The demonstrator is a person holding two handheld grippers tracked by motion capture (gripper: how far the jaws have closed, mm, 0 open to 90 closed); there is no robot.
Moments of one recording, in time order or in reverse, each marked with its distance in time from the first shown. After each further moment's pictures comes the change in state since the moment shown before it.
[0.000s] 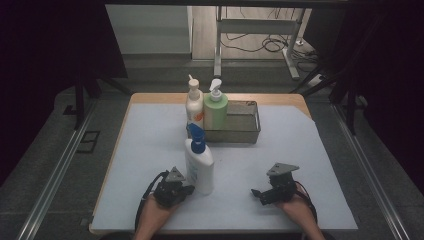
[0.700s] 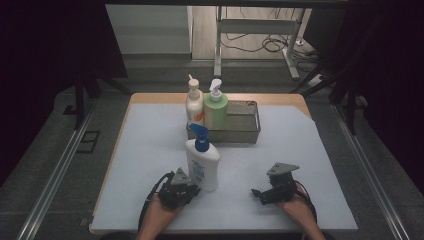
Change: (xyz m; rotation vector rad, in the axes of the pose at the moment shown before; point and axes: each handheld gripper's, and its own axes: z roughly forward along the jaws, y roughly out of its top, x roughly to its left) left arm -0.011 0.003 -0.003 -0.022 0.021 0.054; right arm 0.000 0.001 0.000 0.001 0.002 0.005
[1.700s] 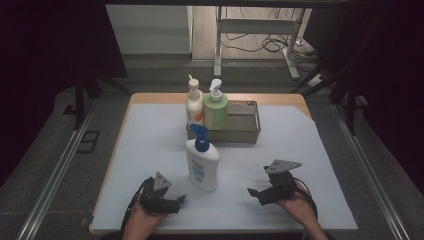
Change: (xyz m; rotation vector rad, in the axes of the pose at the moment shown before) left arm 0.020 -0.038 -0.021 0.012 0.215 -0.093; right arm 0.015 0.027 -0.024 -0.086 0.092 -0.050
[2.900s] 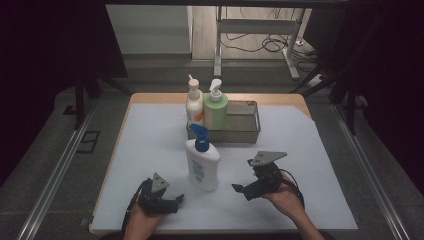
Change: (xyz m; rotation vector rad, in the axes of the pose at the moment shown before) left arm 0.001 -0.006 0.003 -0.030 0.022 -0.009; right arm 0.027 0.054 0.006 -0.022 0.095 -0.040
